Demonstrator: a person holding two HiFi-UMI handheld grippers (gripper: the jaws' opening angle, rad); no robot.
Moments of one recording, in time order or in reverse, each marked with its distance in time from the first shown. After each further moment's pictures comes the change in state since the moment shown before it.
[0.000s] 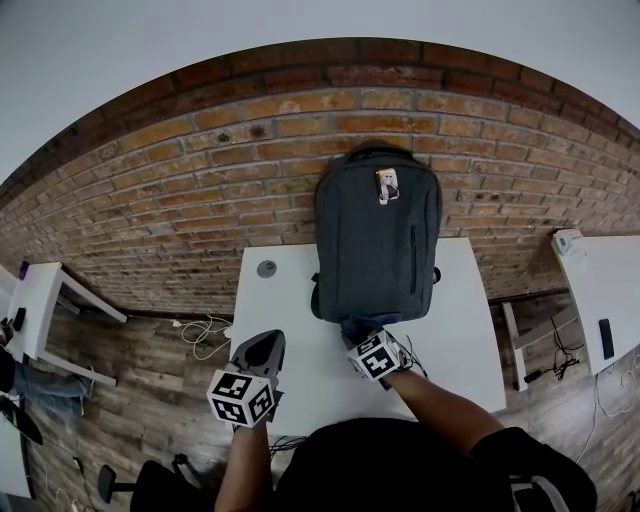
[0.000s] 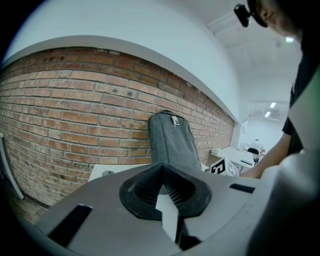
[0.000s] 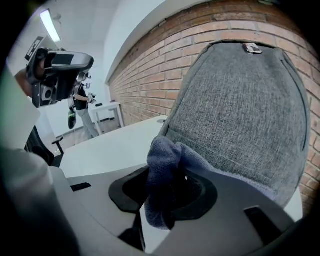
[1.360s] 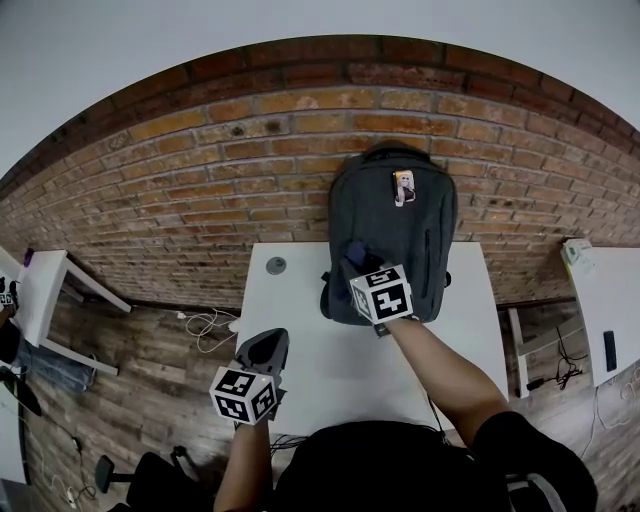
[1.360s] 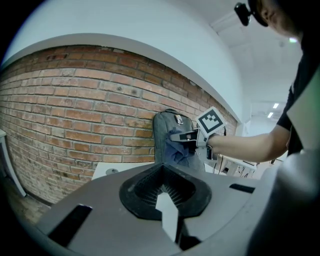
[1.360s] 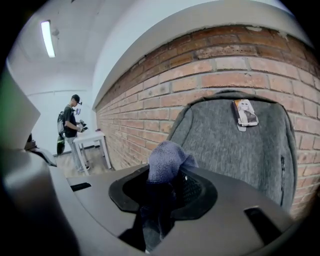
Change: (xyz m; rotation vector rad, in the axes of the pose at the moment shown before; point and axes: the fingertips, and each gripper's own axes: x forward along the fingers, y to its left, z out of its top) left arm -0.001 0.014 -0.003 -0.016 0.012 0.021; right arm -0.044 -0.076 0.201 0.092 -0.304 -0.135
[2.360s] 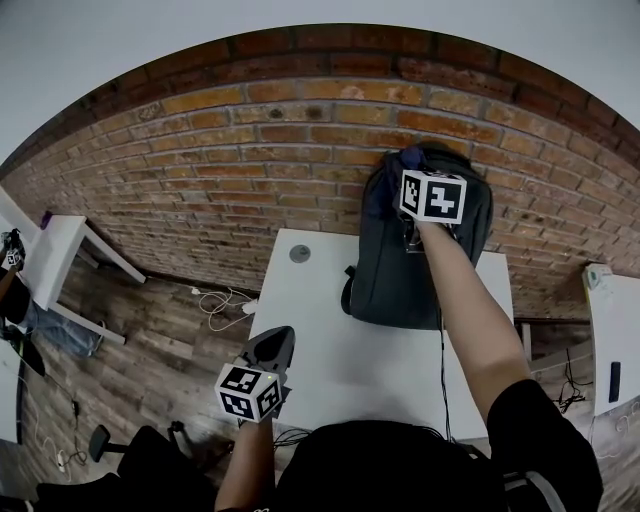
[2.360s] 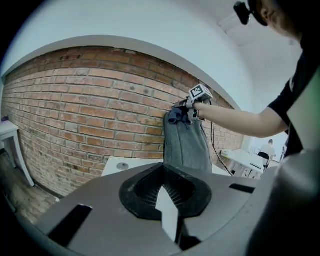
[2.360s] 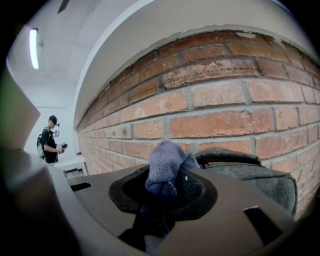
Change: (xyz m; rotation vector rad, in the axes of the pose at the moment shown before) left arm -0.020 0.021 -0.015 -0.057 0.008 0.096; right arm 0.030 -0.102 0.169 0.127 -0.183 -0.146
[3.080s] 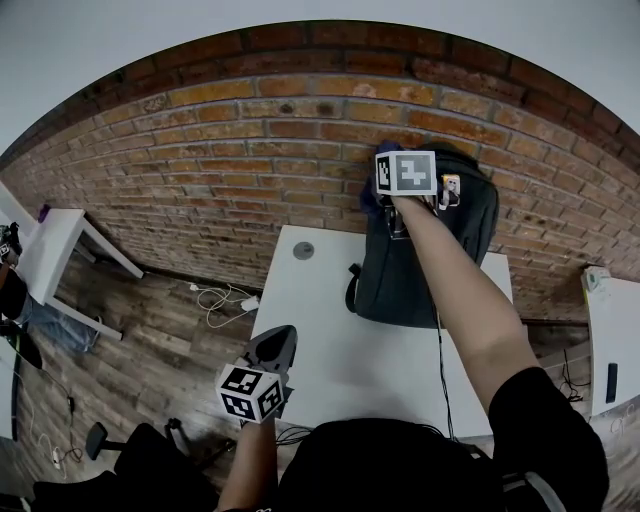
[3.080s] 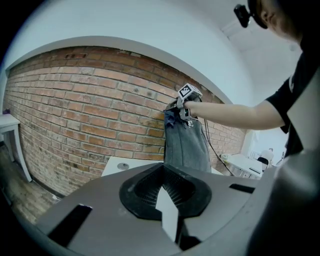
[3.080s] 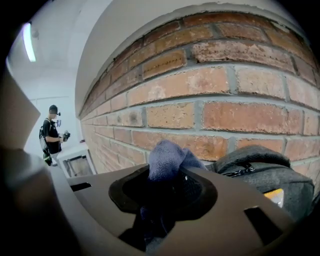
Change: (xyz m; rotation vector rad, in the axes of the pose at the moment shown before) left arm -0.008 0.005 -0.001 -0.039 -0.030 -0.009; right arm 0.043 0.047 -0.011 -0.060 0.176 0.016
